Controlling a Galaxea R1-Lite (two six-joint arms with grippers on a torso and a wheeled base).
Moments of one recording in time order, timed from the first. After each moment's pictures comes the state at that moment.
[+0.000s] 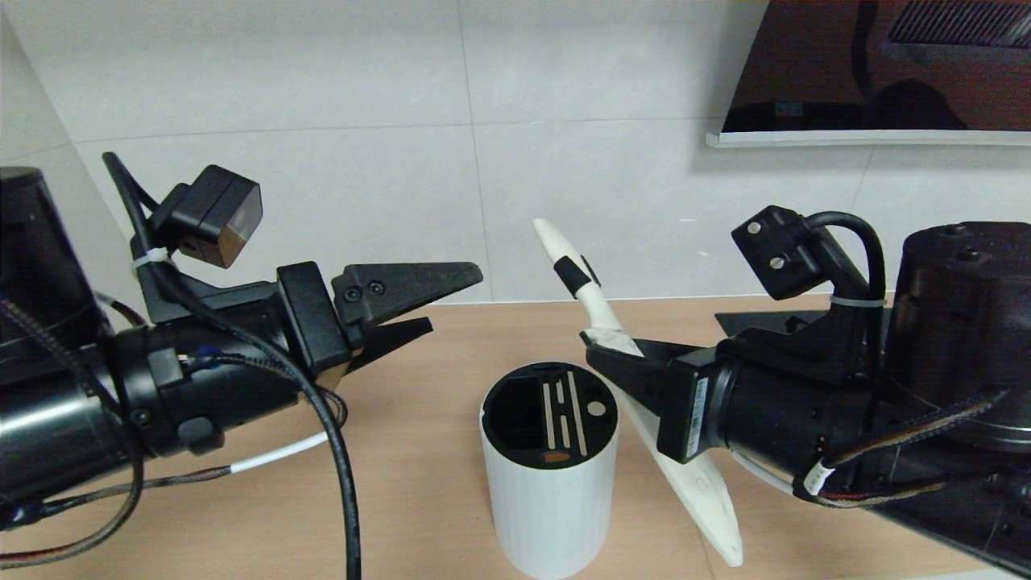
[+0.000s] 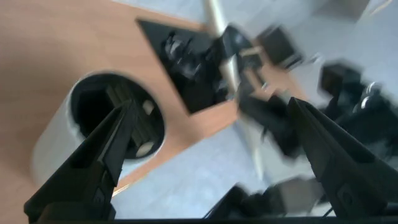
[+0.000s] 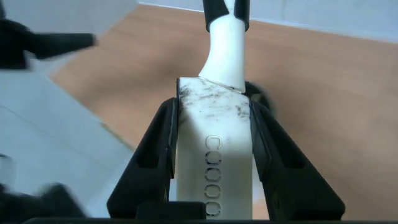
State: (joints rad) left arm -0.57 1.34 -0.75 -0.49 -0.28 -0.78; right arm 0.96 1.54 -0.84 -0.55 -0.22 0.34
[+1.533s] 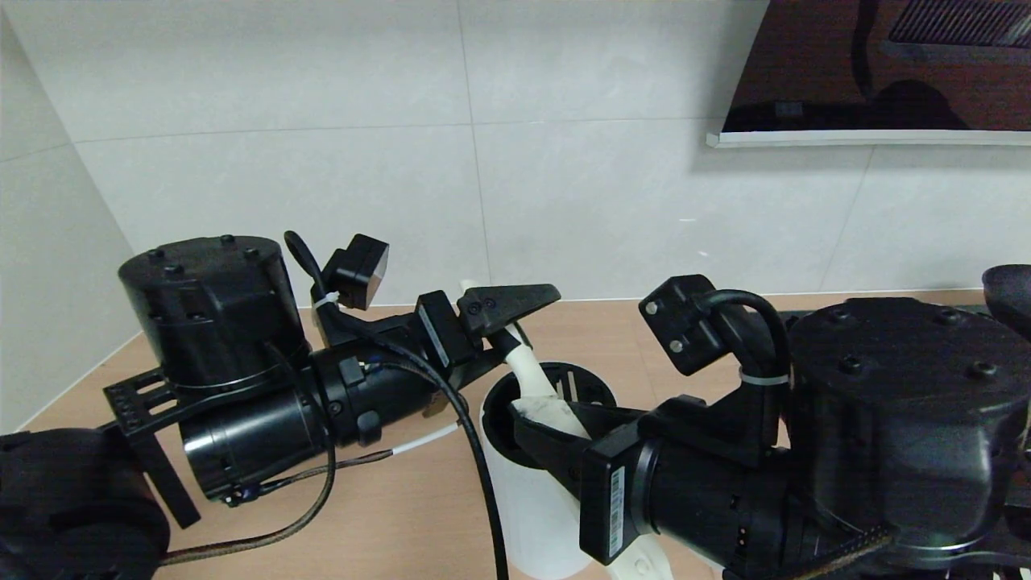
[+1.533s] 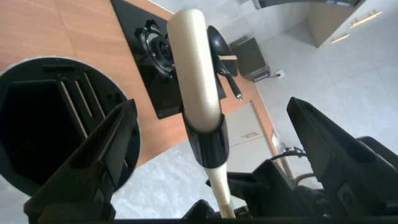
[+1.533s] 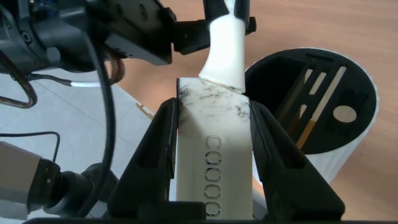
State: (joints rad) left arm -0.63 1.60 -0.70 -0.81 -0.25 -0.98; right arm 1.10 1.62 -0.86 -0.55 -0.25 0.38
